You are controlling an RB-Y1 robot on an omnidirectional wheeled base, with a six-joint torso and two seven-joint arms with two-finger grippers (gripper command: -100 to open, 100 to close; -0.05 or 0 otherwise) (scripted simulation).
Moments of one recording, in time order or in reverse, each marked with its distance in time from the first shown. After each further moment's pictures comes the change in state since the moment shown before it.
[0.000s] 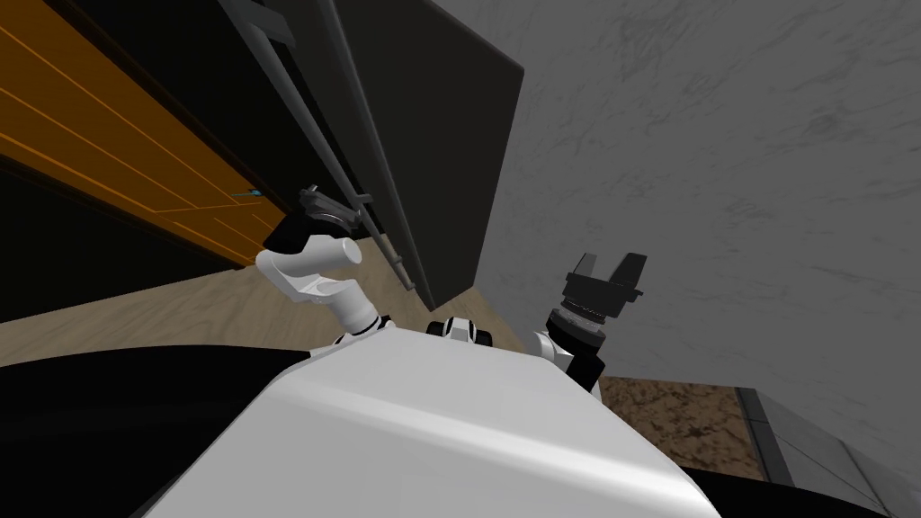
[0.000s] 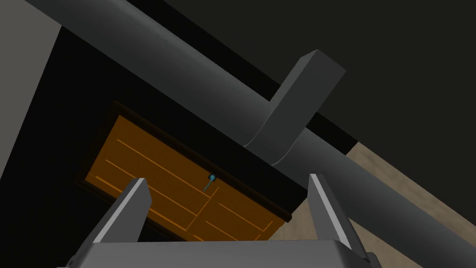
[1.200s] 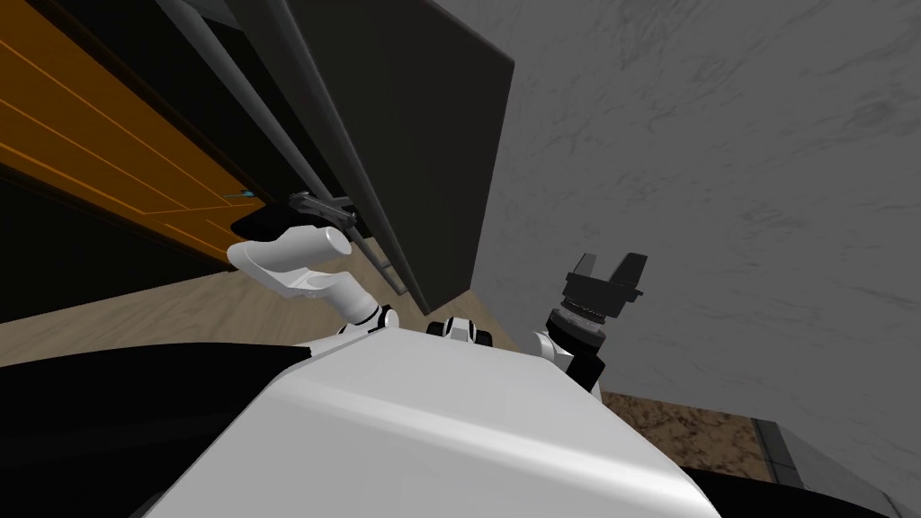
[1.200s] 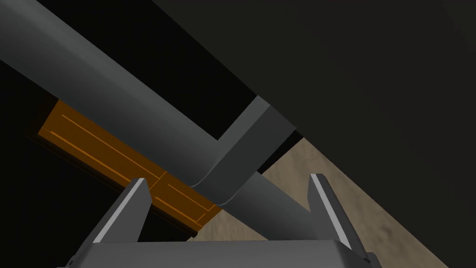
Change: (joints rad) left arm -0.107 0.019 0.078 -0.010 -0.021 0.231 0.085; right arm 0.000 0.000 0.000 0.000 0.000 0.000 0.000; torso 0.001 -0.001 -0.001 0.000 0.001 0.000
